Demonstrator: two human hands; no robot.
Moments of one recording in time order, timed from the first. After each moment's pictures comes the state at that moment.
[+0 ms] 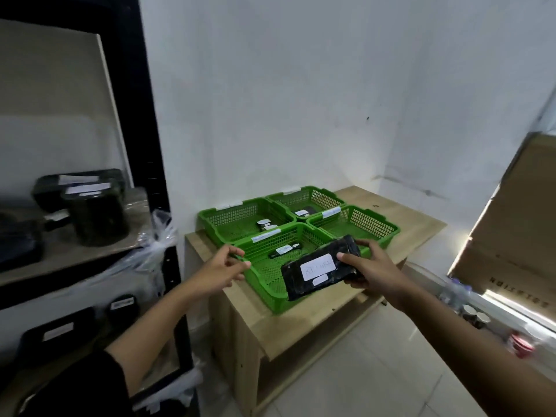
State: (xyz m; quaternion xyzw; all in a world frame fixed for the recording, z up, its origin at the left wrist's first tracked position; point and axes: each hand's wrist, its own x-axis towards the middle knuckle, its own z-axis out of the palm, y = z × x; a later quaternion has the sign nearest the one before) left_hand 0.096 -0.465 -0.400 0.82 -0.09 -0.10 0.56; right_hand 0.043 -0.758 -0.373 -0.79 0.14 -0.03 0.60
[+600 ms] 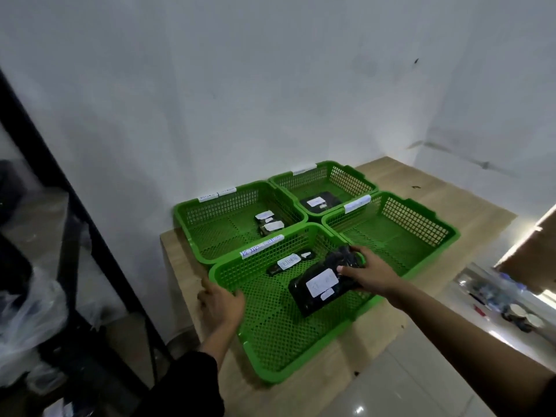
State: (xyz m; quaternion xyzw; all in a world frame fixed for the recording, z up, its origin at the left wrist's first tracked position) left_hand 0.311 -0.559 -0.567 0.86 0.30 0.00 0.41; right_hand 0.304 -0.835 -0.485 -0.85 0.13 0.09 0.50
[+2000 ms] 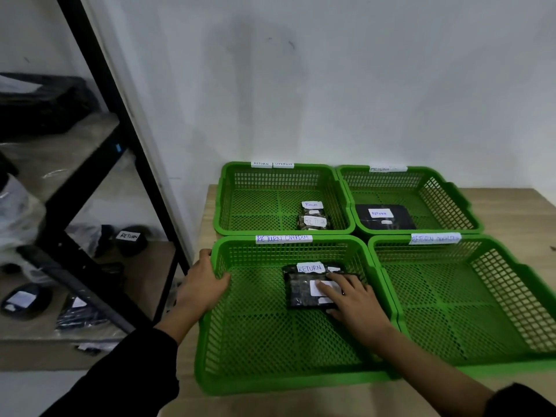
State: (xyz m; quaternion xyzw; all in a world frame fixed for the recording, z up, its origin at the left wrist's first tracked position) left_hand 0.315 -0.559 -0.575 0.89 0.33 0.01 0.30; right_hand 0.402 -0.857 -0.570 -0.93 -0.37 0.05 -0.04
